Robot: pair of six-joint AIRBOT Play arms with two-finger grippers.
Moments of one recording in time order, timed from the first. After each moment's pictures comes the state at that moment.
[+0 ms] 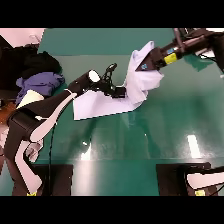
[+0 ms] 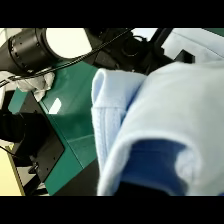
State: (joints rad) left arm -0.50 -1.94 1.64 0.76 -0.87 -1.40; right arm 0.17 -1.60 1.90 -0.69 1.61 1.39
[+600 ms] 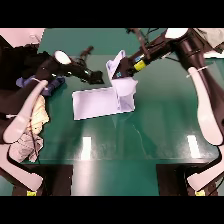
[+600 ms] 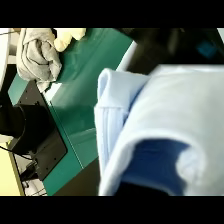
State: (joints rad) left arm -0.24 -1.74 1.65 0.85 -1.10 -1.32; right arm 0.37 -1.79 2.02 -0.72 1.54 1.41
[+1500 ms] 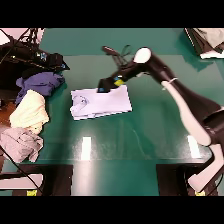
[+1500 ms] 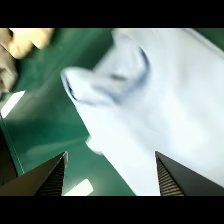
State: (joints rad) left arm -0.02 -1.46 1.65 0.96 -1.32 -1.30; right arm 0.45 -1.82 1.82 -0.78 1.28 1.24
